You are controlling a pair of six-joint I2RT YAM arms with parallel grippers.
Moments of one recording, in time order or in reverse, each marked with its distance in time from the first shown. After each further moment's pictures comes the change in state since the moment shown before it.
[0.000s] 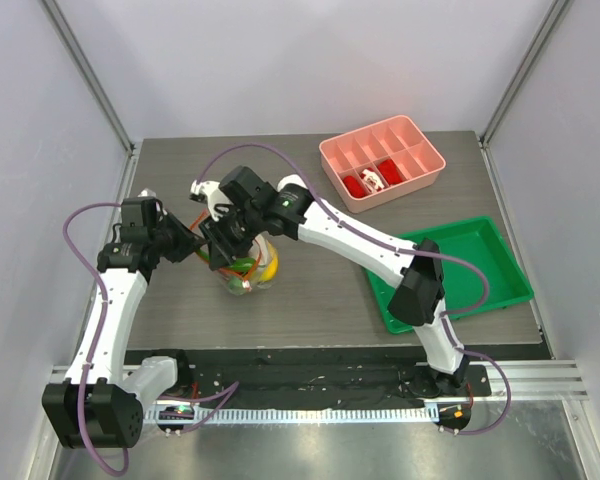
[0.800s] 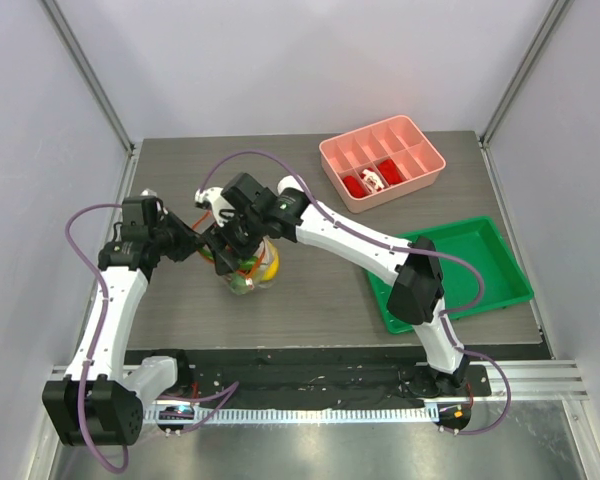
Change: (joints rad) left arm 0.000 0.011 0.000 0.011 0.031 -0.038; right arm -0.014 0.014 -0.087 -0.001 0.084 -0.077
